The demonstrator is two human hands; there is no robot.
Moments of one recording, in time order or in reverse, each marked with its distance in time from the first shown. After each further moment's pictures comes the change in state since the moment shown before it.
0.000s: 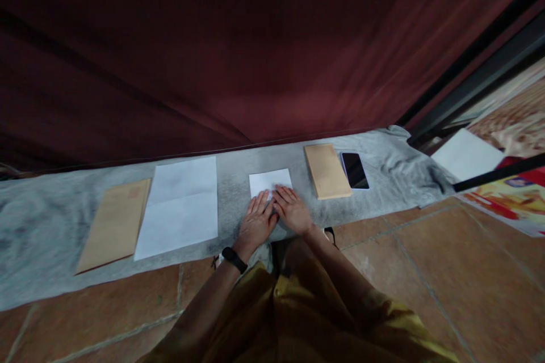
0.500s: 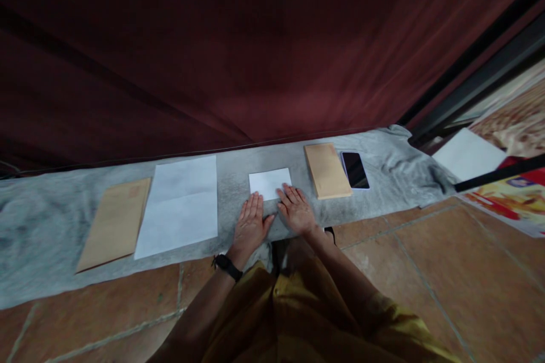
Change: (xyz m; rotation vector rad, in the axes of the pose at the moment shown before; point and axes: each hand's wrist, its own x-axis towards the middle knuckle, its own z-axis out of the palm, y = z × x) left_hand -0.017 -0.004 0.000 -0.008 0.034 -0.153; right_hand -0.012 0.003 -0.003 -0.116 -0.016 0.113
